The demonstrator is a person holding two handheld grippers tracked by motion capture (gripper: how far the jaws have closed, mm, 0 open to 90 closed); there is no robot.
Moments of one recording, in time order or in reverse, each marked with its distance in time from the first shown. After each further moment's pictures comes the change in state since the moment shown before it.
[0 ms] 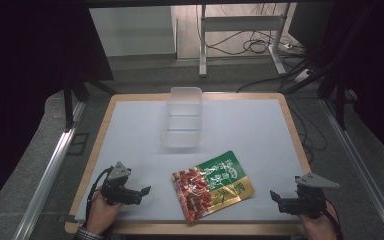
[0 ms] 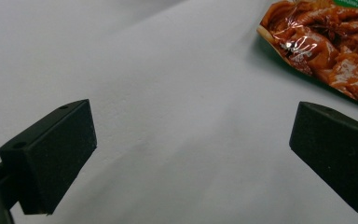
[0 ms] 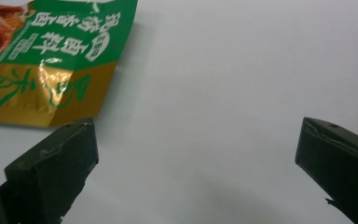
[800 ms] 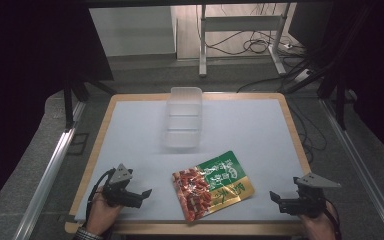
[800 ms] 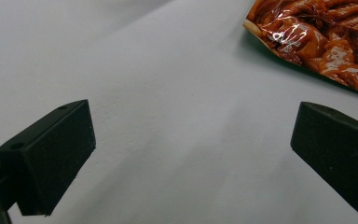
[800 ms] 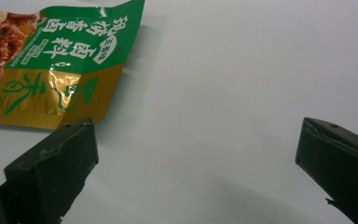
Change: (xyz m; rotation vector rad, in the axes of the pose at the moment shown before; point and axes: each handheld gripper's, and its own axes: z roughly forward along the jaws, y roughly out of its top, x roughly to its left) left arm -0.005 -0.002 -0.001 -0.015 -0.004 0.074; right arm -0.004 -0.004 0.004 -0.016 0.049 0.030
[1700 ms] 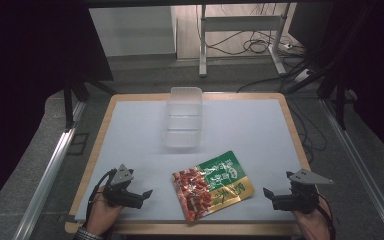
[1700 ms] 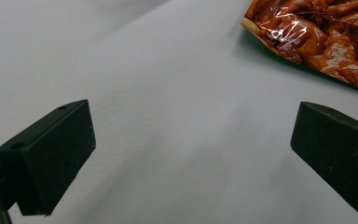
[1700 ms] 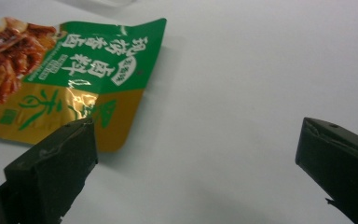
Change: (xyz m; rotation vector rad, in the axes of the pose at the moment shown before) left arm -0.003 0.000 0.002 0.005 0.003 0.019; right arm 0.012 0.015 0.008 -0.038 0.023 -0.069
